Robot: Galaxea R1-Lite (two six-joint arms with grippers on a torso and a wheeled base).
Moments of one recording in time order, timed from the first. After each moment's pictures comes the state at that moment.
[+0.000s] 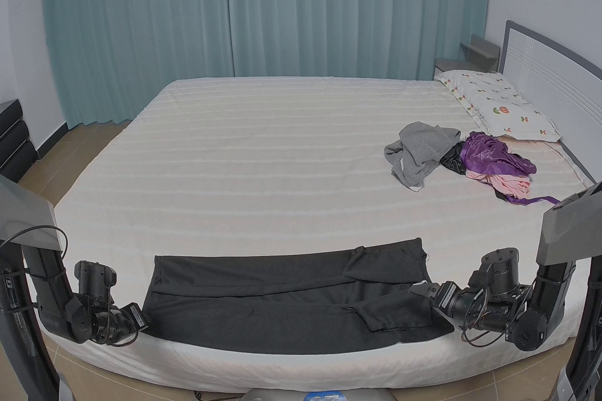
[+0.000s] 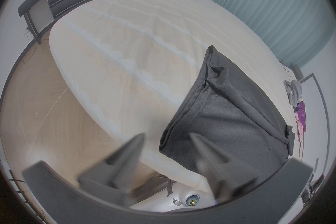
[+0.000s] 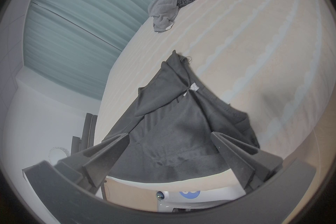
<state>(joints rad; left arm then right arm) 0.09 2.20 -0.22 -0.95 0.01 -0.55 0.34 2.19 -0.21 -1.30 0.10 0.92</state>
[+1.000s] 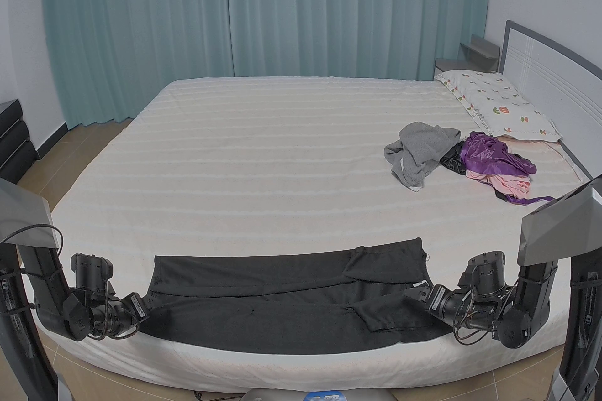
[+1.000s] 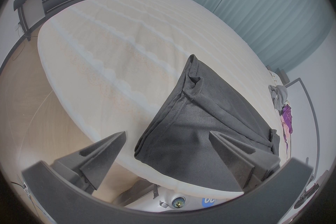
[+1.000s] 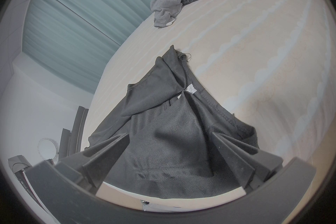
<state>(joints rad) 0.09 2.16 -0.23 -0.99 -0.08 -0.57 0.33 2.31 -0.29 -1.31 0.08 0.82</state>
